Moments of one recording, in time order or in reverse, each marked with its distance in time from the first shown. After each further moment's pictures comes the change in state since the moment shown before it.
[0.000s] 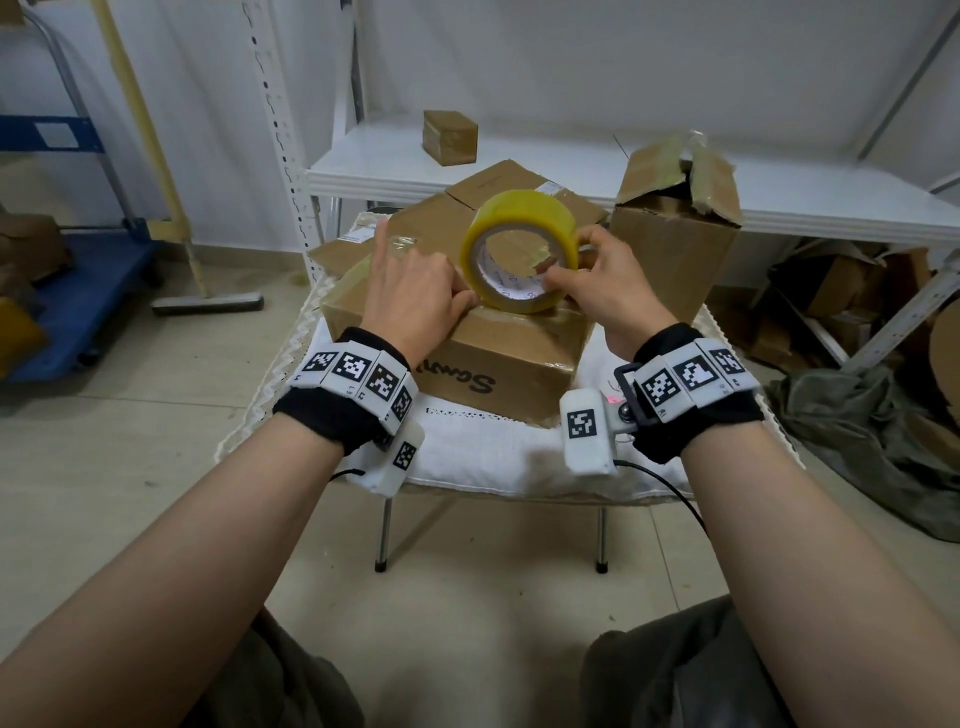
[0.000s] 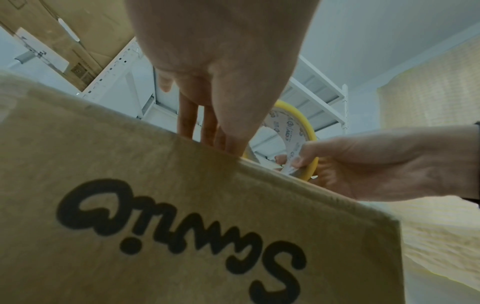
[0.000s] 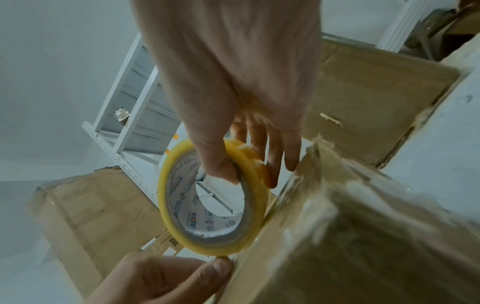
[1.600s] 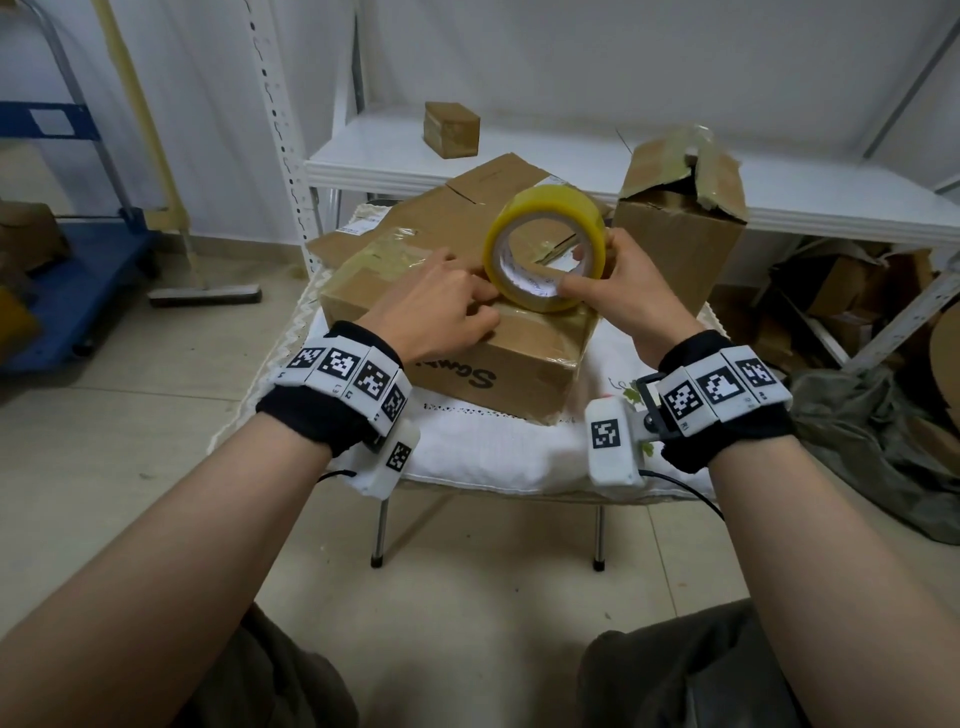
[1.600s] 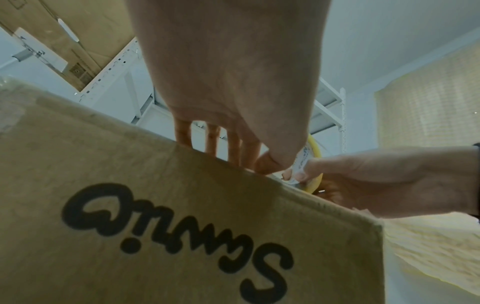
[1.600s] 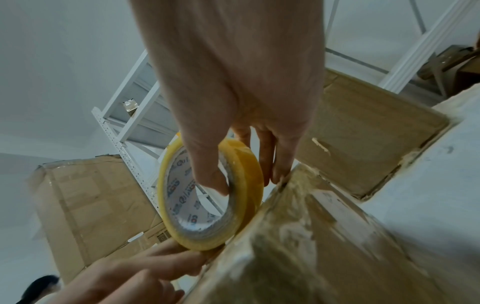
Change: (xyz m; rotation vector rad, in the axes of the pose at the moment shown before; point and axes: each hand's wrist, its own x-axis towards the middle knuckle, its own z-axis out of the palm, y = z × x) left_hand -0.004 -0.004 0.007 -0.225 -0.268 0.302; right_hand 0.000 0.015 -0.019 -0.098 -0.021 -0.025
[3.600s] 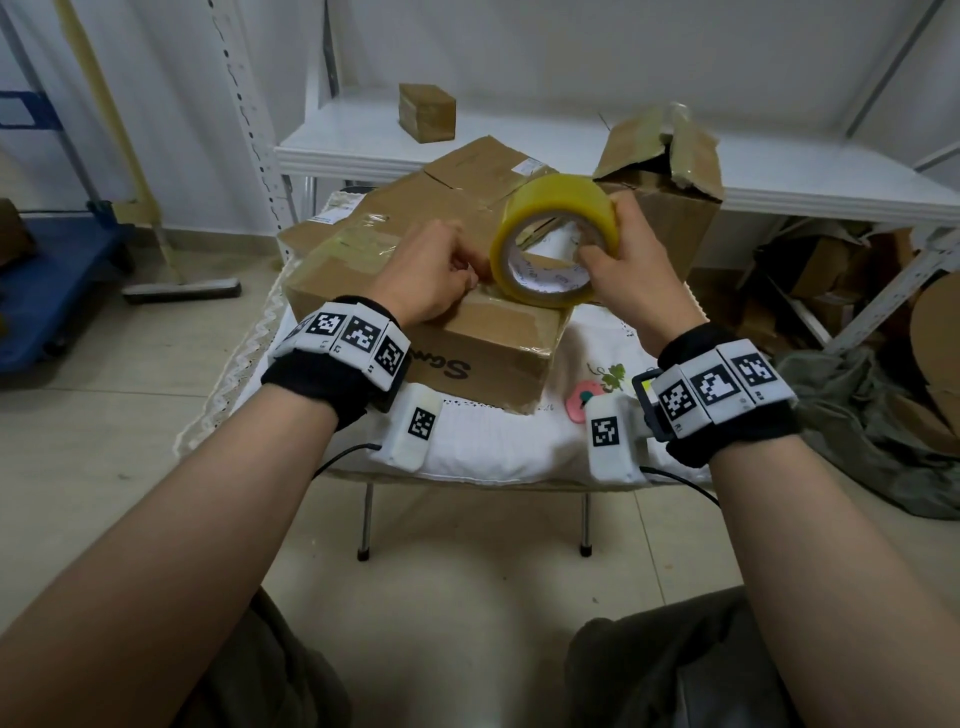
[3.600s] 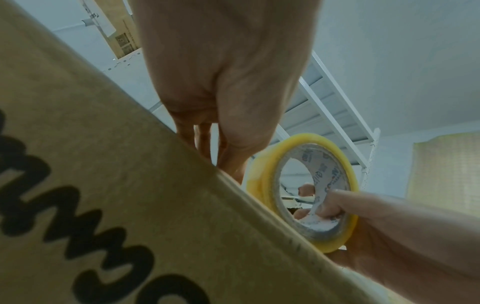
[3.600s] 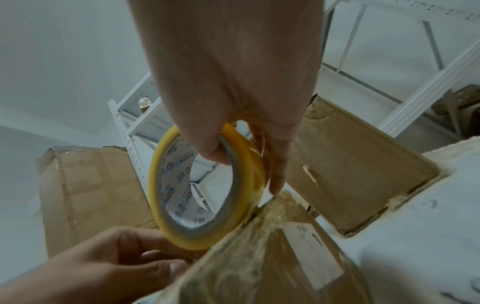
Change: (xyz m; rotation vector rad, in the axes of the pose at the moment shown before) left_hand 0.032 0.019 -0.003 -0.338 0.161 -0.189; right_hand -0.016 -0.003 -0.021 -0.124 0.096 -0.107
